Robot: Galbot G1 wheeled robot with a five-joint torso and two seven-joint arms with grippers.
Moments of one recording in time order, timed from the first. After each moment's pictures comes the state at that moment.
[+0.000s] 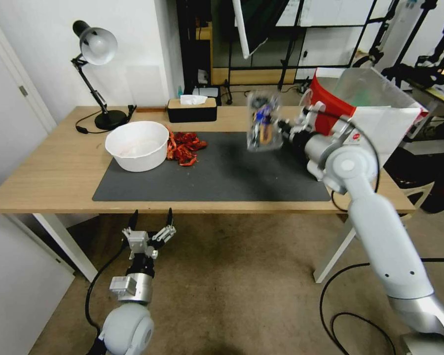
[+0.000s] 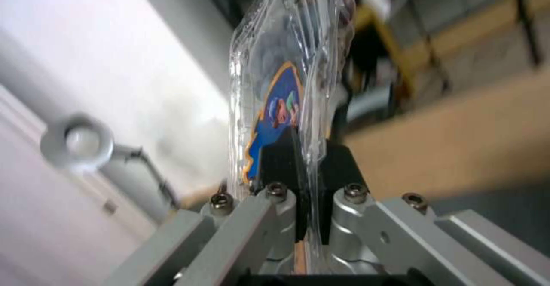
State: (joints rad) left arm 1.50 -1.24 -0.31 -1.84 -0.28 -0.39 -0.25; right arm -0.57 1.12 0.33 1.76 1.26 -0.47 0.25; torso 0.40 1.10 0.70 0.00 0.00
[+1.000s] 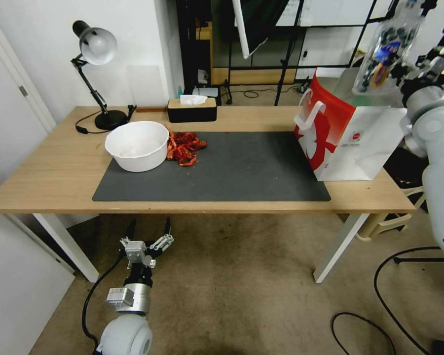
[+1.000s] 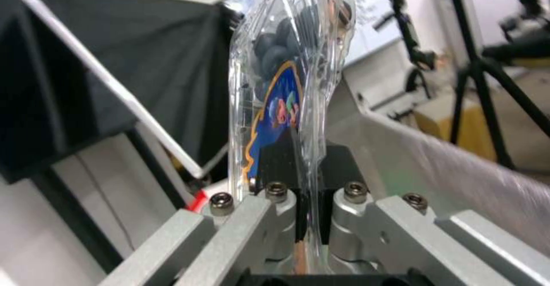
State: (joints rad) left arm 1.52 -1.25 -0.32 -1.83 -0.31 -0.43 -0.23; right arm -0.47 0.96 0.53 1.55 1.07 -0.35 0.27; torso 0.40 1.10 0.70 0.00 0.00
